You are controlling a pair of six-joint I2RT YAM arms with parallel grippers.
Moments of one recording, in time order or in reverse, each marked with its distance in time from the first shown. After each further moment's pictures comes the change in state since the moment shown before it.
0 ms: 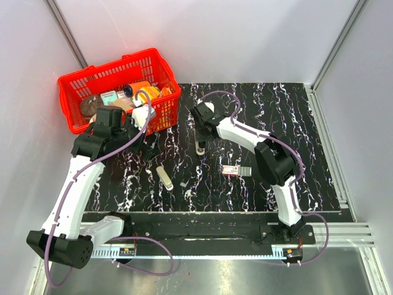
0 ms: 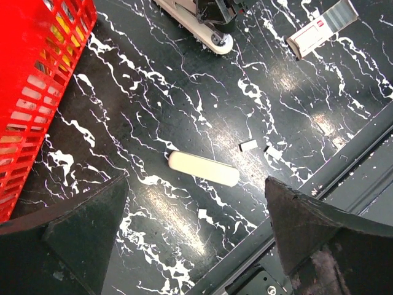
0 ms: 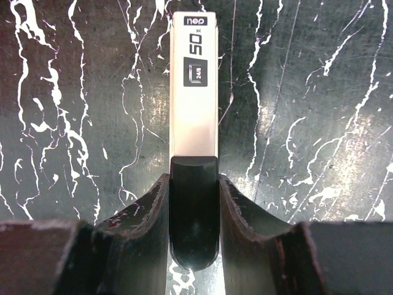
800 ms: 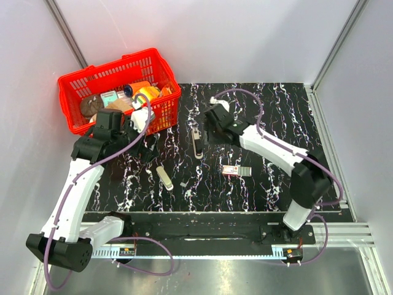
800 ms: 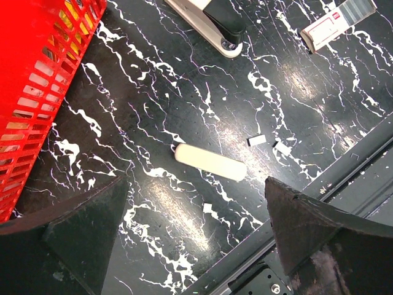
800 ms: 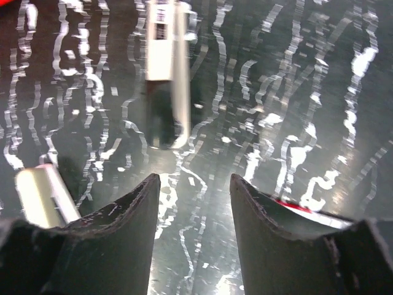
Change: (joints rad) left arm 0.000 -0.024 -0.040 0.001 -0.045 0.003; right arm 0.036 -0.327 -0.189 -0.055 0.035 -0.025
